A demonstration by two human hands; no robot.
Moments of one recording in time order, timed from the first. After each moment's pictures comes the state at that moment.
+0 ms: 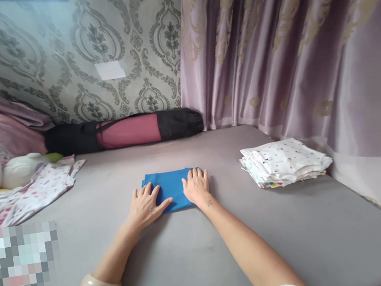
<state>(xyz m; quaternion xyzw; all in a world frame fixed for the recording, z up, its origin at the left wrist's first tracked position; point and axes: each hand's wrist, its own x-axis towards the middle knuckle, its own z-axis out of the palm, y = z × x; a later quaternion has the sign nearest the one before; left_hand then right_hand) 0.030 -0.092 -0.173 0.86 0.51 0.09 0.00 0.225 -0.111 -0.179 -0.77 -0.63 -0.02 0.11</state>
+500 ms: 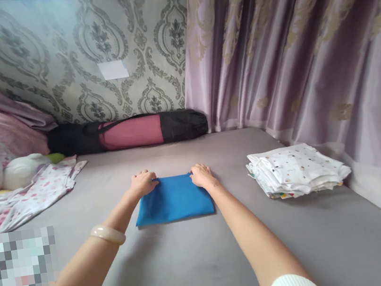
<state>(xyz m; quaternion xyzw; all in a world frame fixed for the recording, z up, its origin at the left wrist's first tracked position) 0.045 0.007 -0.143 0.82 0.57 0.00 0.09 0.275 -0.051 -0.157 -0.74 -0.67 0.11 0.05</state>
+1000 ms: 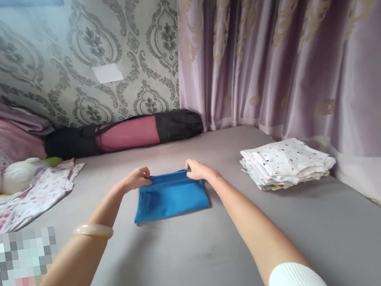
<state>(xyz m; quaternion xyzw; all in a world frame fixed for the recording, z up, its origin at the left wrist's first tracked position) 0.023 0.016 -0.119 0.81 0.52 0.04 0.25 0.286 -0.062 -0.133 -0.69 -0.69 0.17 0.13</state>
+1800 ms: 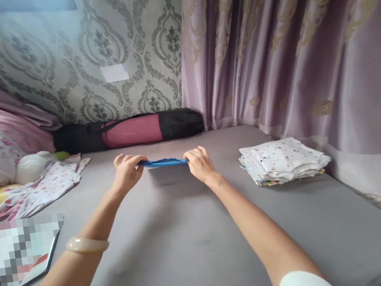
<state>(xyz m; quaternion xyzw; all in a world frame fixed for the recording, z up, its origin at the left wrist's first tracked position) 0.003 -0.023 -0.106 0.85 0.42 0.31 -0.04 0.271 -0.100 -0.115 -0.59 -0.75 -0.11 0.28</state>
